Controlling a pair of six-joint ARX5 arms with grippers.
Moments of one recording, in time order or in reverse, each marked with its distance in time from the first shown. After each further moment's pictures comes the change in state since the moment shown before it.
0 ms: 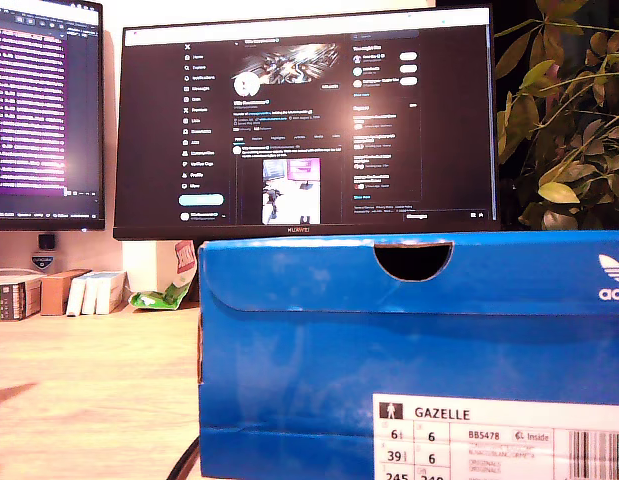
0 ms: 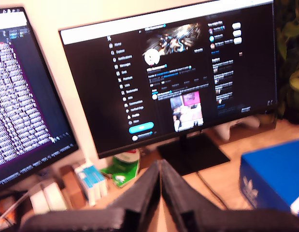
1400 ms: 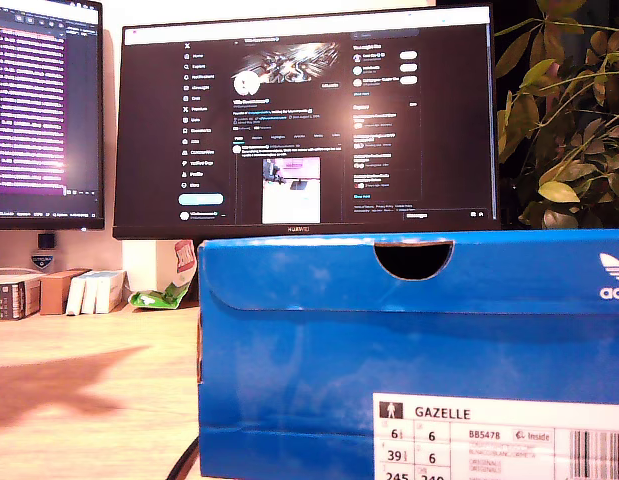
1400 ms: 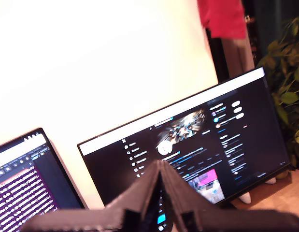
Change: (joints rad) left arm 0.037 0.459 0.762 -0.166 0.172 0.179; right arm 0.000 0.424 0.613 -0.005 0.047 -0.115
